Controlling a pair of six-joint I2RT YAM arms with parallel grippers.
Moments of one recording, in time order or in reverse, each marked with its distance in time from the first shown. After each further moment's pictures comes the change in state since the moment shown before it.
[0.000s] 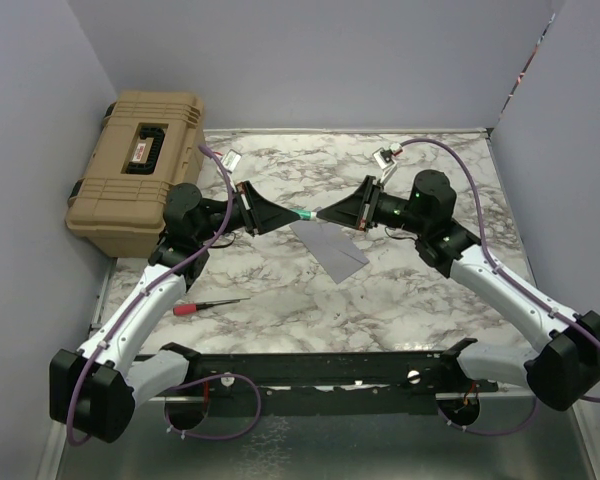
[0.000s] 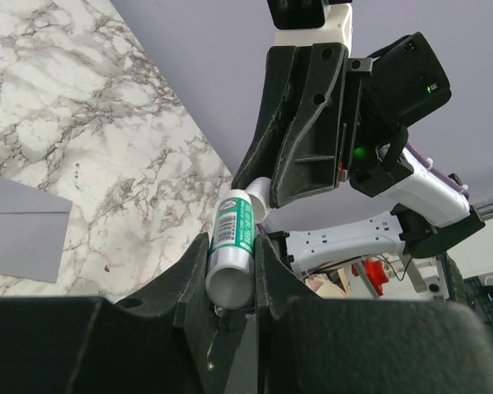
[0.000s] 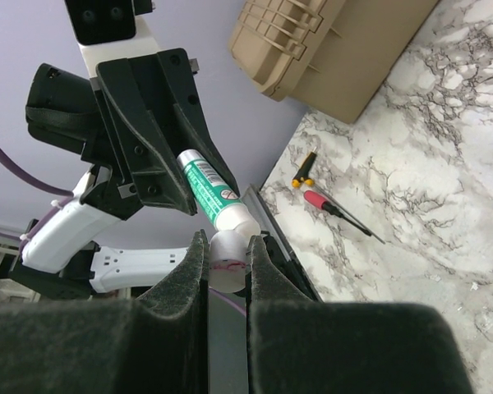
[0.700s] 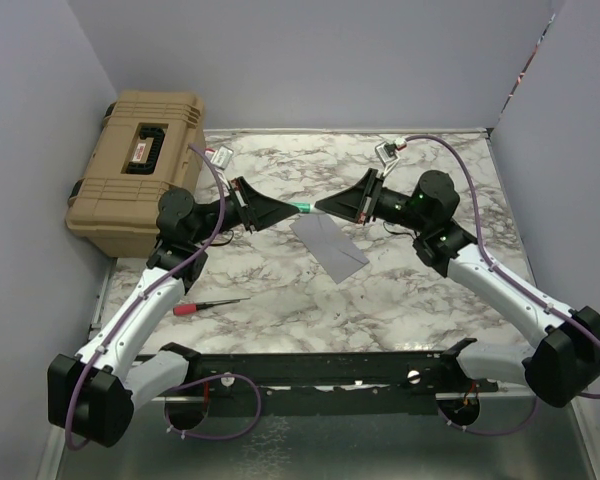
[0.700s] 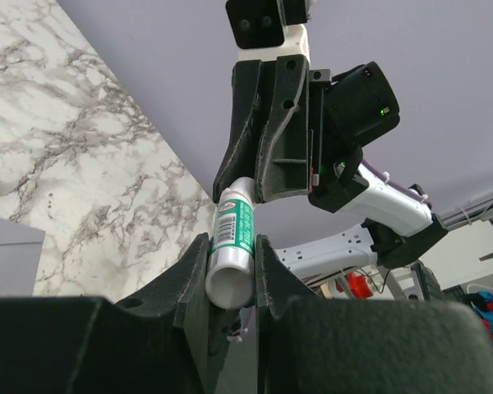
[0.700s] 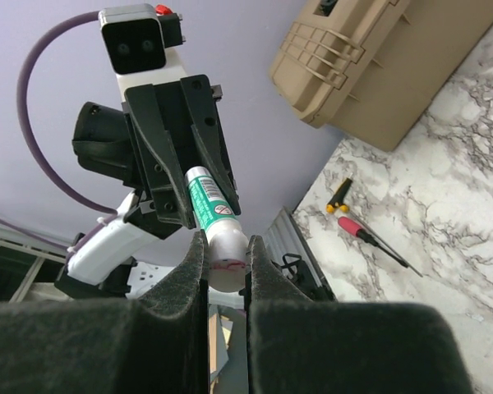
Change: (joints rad) left arm 0.000 -0.019 -0.008 0.111 -0.018 -0.095; right arm 0.000 0.023 -0.009 0.159 -0.010 0.103
